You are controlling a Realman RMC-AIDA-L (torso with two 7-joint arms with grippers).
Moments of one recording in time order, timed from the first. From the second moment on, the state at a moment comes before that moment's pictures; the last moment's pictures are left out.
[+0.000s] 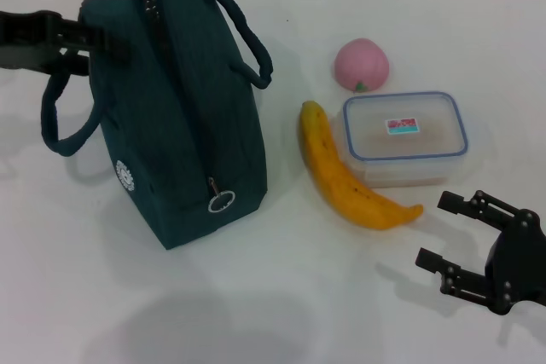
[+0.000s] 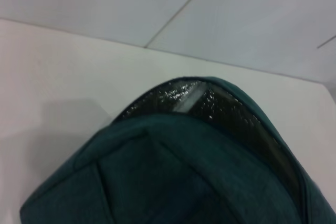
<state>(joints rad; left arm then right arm) -0.63 -1.95 0.64 1.19 2.31 1.80 -2.65 0.24 2.01 -1.27 -0.30 -1.20 -1.64 0.66</state>
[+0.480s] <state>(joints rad) -0.63 -1.95 0.68 1.20 2.31 1.80 -2.63 0.24 2.01 -1.27 -0.30 -1.20 -1.64 0.66</state>
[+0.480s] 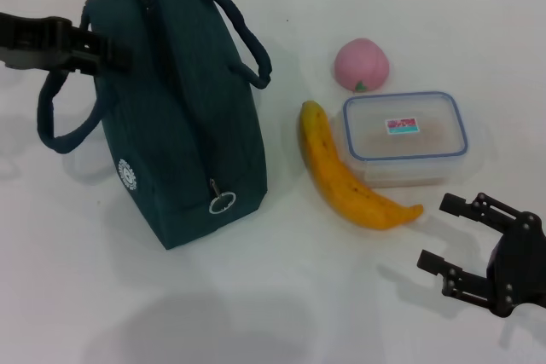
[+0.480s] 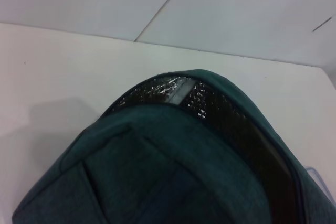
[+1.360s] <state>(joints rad) -0.63 -1.92 0.68 1.17 2.18 1.84 -2.62 0.23 1.96 -1.16 -0.23 -0.99 -1.80 1.15</state>
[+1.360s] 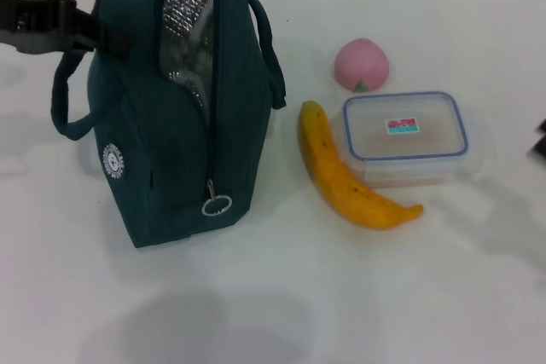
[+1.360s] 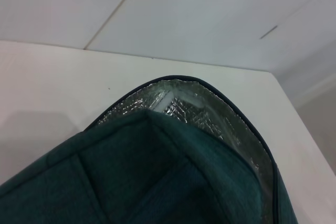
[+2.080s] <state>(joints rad) -0.64 -1.93 0.70 1.16 2.15 1.88 -2.58 0.40 1.87 -1.12 -0.18 -1.12 -1.41 1.84</state>
